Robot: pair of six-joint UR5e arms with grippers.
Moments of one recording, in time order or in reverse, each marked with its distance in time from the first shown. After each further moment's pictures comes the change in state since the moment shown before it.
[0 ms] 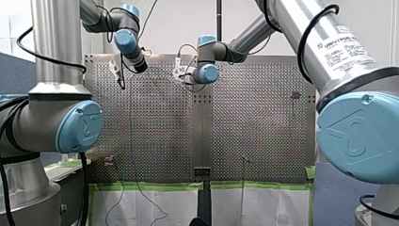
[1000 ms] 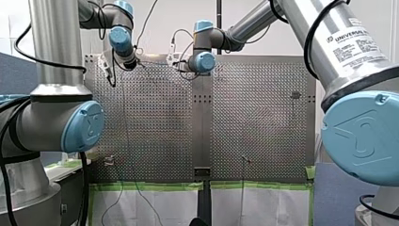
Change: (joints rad) left arm 0.063 0.055 -0.032 0.023 -0.082 0.011; right arm 0.050 -0.069 -0.002 0.001 -0.012 -0.006
